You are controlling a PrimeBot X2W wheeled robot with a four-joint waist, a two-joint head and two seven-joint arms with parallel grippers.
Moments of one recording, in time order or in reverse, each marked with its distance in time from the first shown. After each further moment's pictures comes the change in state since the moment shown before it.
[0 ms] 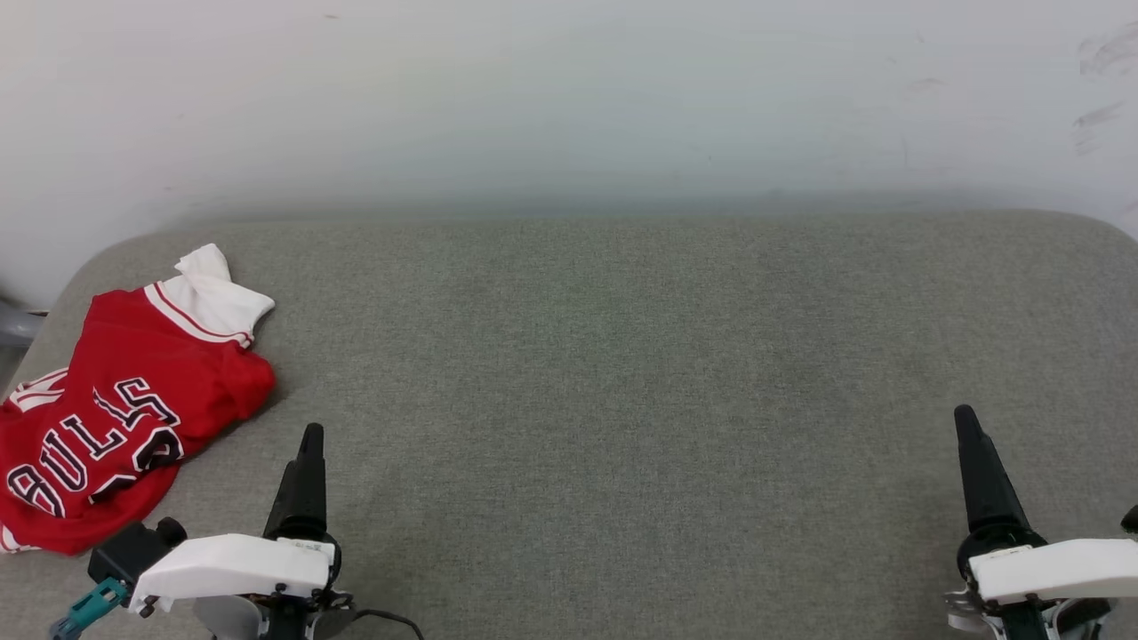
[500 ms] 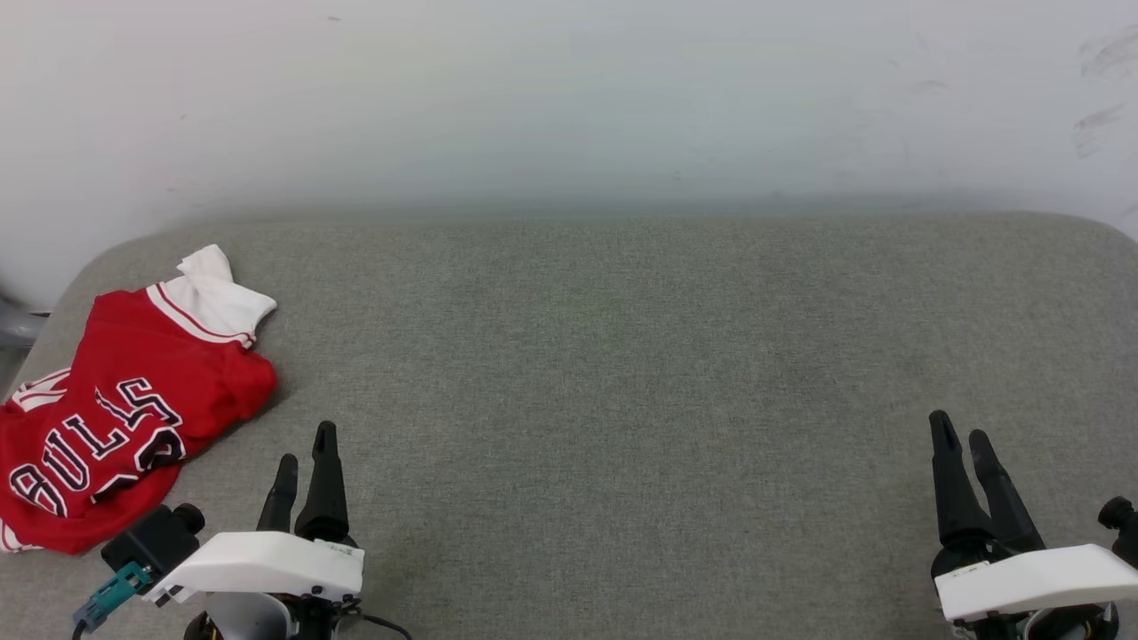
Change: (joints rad) left arm 0.010 0.001 -0.044 -0.032 0.269 0.046 -0.052; right arm 0.033 0.000 0.040 -0.059 -0.305 0.000 -0.051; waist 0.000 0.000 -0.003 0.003
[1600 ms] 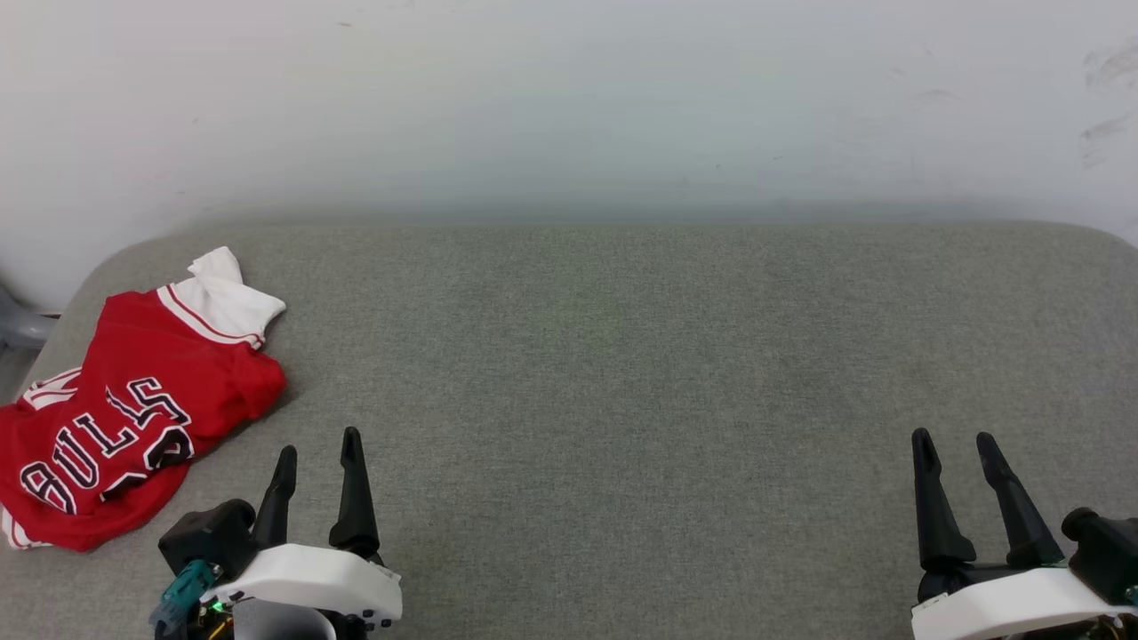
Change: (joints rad) left arm 0.028 0.001 -0.054 -0.011 0.424 0.027 -0.092; right arm 0.045 0.000 0.014 -0.038 -0.422 0.000 -0.093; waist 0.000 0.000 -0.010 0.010
